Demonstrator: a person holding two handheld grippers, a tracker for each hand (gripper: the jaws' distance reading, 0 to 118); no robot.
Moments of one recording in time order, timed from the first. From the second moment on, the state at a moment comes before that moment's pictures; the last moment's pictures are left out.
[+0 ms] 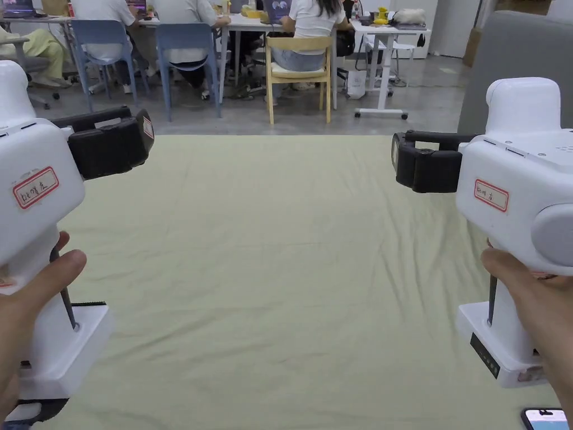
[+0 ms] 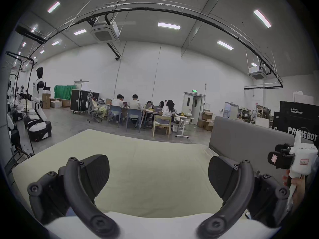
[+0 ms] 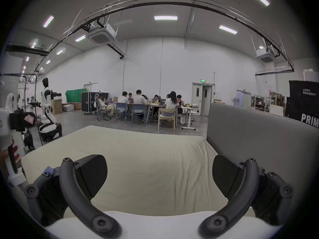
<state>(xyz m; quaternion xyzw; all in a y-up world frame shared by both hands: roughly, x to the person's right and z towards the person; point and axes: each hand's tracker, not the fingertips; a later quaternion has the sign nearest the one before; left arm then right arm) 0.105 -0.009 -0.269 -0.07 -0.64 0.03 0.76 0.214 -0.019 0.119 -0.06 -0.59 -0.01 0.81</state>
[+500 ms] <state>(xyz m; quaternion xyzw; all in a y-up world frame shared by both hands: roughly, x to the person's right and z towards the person) 0.116 -0.013 -0.261 -0.02 -0.59 -0.03 0.81 0.221 -0.013 0.113 -0.04 -0.62 -0.05 0.78</state>
